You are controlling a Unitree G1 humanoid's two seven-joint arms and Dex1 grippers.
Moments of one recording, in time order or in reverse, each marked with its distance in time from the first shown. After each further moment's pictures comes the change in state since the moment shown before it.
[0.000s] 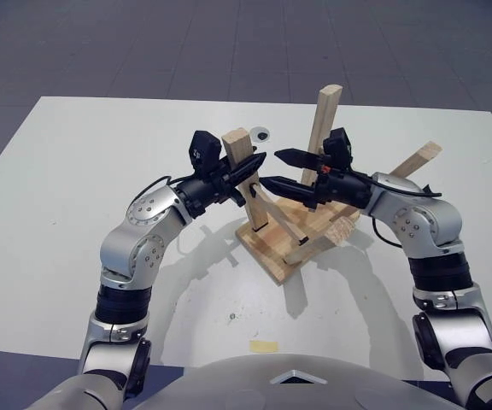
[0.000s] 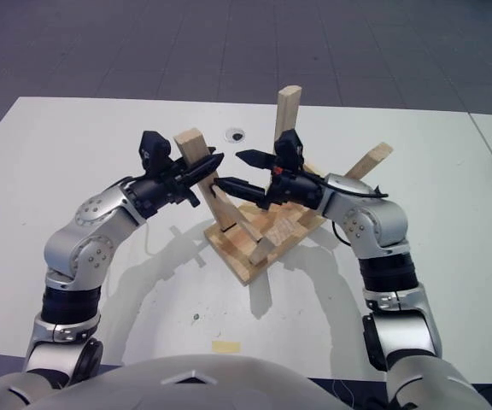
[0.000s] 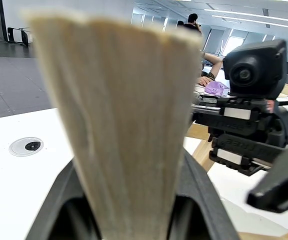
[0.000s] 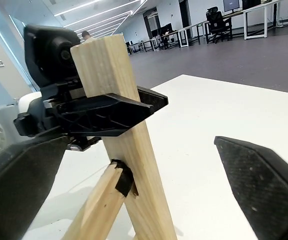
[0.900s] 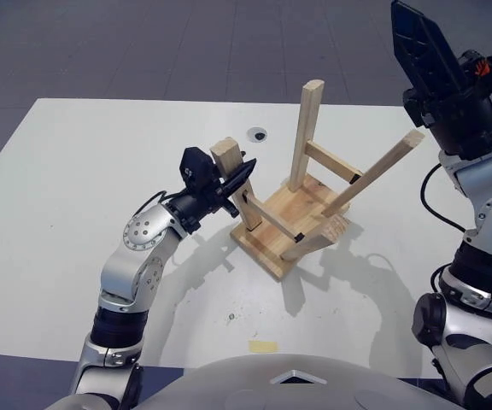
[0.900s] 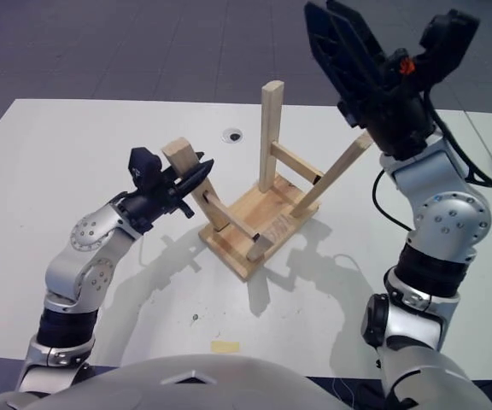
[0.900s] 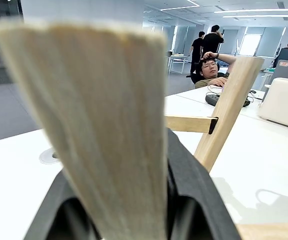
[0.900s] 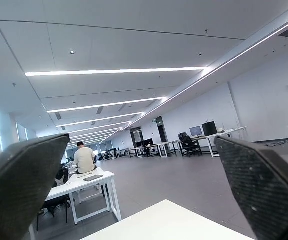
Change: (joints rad) left arm 0.163 0.038 -0.066 -0.074 0.133 -0.251 0.032; right arm -0.062 0.011 -0.461 -0.324 0.539 0.018 -0.382
